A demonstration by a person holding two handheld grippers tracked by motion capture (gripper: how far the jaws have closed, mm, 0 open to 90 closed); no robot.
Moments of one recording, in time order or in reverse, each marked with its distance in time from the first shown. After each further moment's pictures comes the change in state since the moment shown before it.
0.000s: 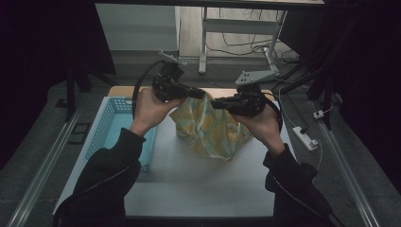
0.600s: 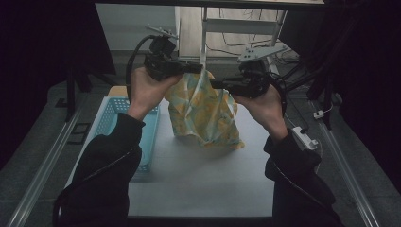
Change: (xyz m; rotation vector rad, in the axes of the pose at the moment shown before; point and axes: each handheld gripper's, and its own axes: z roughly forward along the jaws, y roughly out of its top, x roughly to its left) left arm -0.004 0.036 -0.037 -0.143 0.064 0.014; right arm 0.004 0.051 -0.018 -0.063 -0.045 -0.040
